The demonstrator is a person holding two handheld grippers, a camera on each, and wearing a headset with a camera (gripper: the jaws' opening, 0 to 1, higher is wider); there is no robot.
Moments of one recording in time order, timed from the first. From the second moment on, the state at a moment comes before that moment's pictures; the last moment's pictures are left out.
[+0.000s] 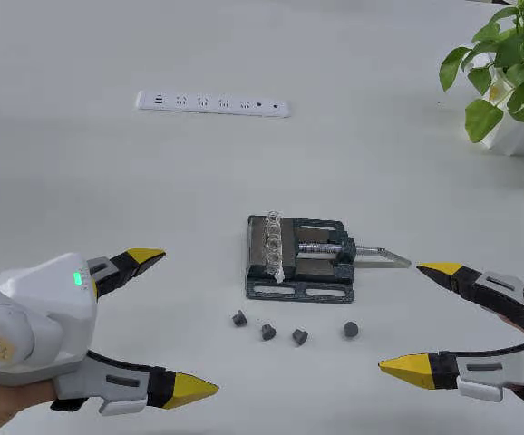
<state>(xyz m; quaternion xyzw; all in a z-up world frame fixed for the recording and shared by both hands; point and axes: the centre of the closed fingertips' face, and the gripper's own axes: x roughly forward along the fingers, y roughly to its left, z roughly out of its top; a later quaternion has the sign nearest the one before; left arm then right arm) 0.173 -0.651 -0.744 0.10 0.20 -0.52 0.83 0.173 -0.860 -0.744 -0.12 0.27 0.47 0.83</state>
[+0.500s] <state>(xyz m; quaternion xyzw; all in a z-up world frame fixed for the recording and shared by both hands) 0.175 -0.652 -0.744 0.10 0.20 -0.52 0.82 0.179 -0.846 -0.742 -0.14 0.28 0.49 0.81</state>
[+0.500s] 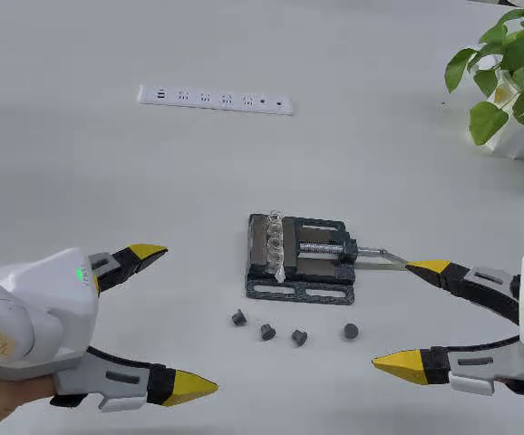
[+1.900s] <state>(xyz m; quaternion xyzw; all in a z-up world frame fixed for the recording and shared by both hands) 0.178 -0.650 -0.749 0.08 0.20 -0.51 0.83 0.175 -0.837 -0.811 -0.34 0.41 0.54 0.65</state>
